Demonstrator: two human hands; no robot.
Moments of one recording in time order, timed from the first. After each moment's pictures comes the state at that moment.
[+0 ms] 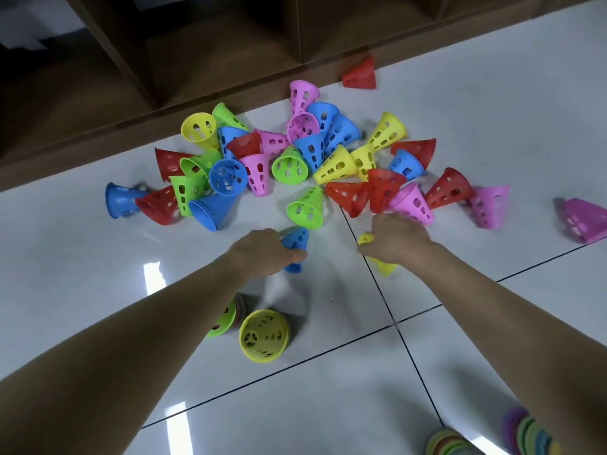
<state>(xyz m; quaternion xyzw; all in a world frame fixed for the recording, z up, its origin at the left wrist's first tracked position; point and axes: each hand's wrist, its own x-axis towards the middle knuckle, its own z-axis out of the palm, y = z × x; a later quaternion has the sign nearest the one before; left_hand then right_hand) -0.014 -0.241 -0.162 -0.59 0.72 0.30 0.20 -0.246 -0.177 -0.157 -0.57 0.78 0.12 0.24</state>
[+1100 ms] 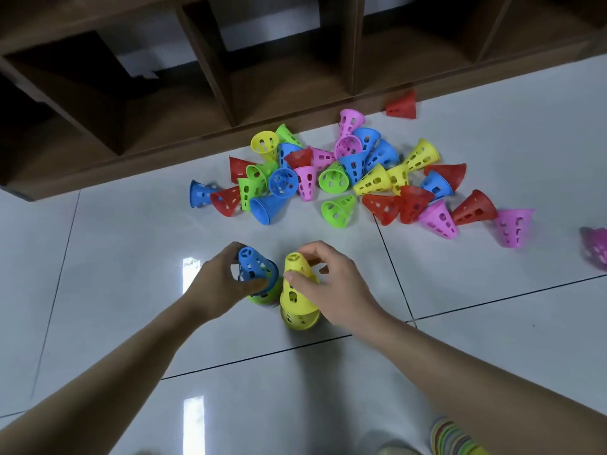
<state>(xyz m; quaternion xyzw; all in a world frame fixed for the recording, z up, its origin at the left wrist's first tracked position) 0.127 -0.142 -0.069 -0.65 0.67 0.36 -0.09 -0.092 -0.091 -0.072 -0.53 0.59 -0.37 0.49</state>
